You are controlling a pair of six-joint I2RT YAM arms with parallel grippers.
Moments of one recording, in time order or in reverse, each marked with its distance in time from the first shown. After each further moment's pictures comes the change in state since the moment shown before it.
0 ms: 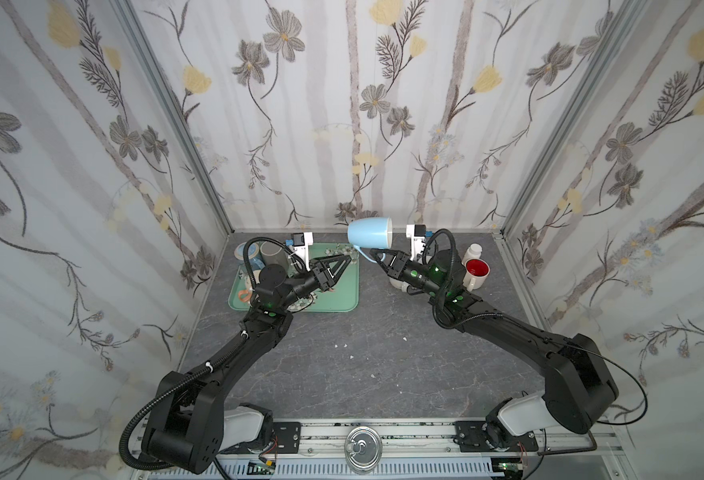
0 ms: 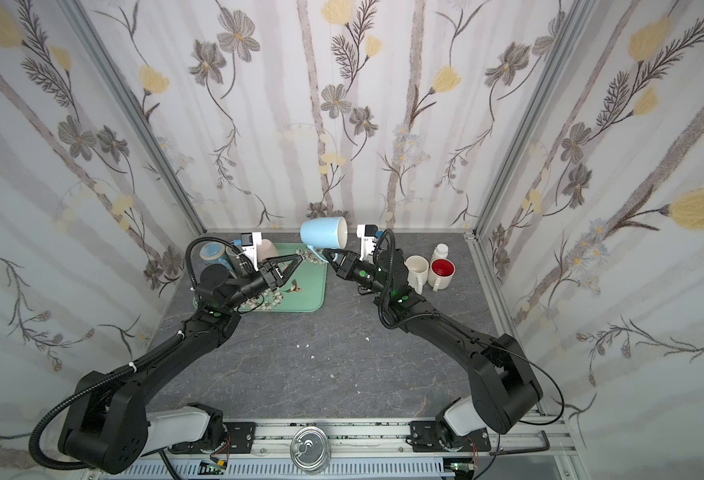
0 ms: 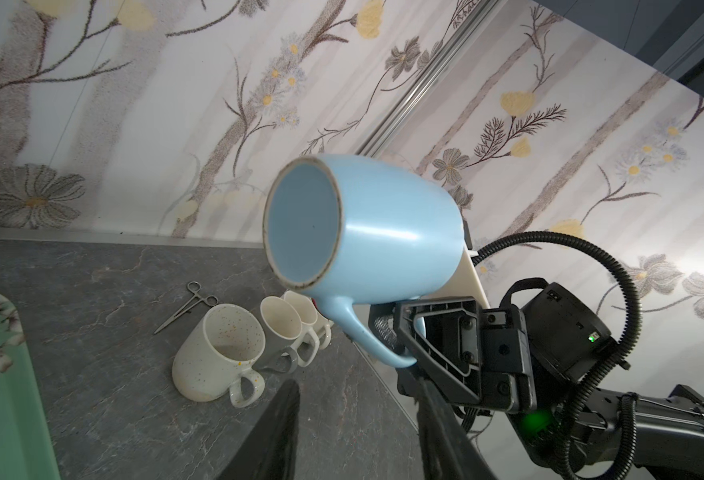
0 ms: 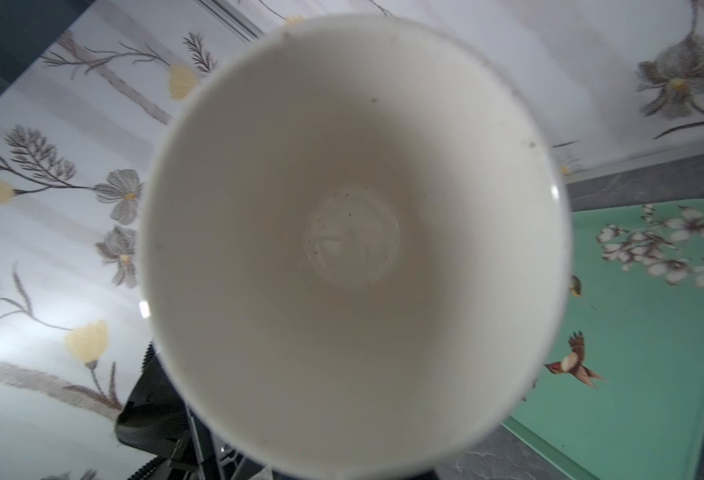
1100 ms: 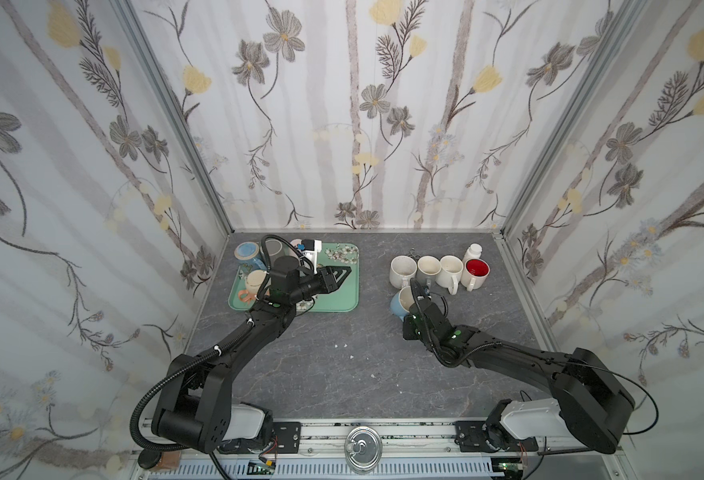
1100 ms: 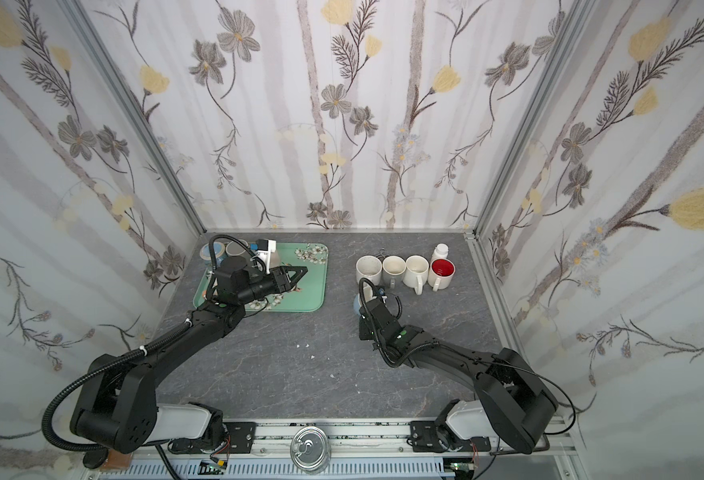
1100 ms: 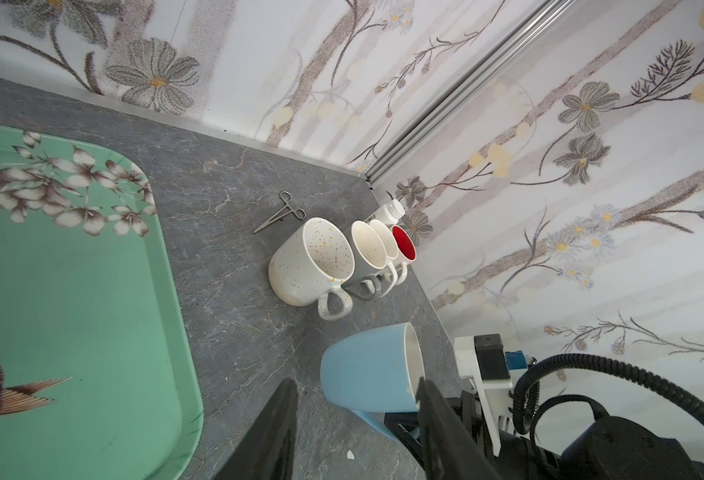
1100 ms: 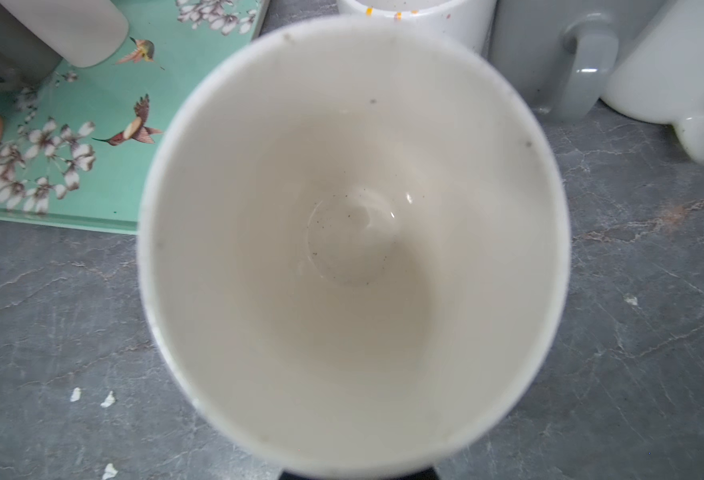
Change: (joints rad) left arm 0.011 0.096 0.077 -0.366 -0.041 0.154; right arm 0.164 -0.082 -0.293 -0.596 0.686 -0.355
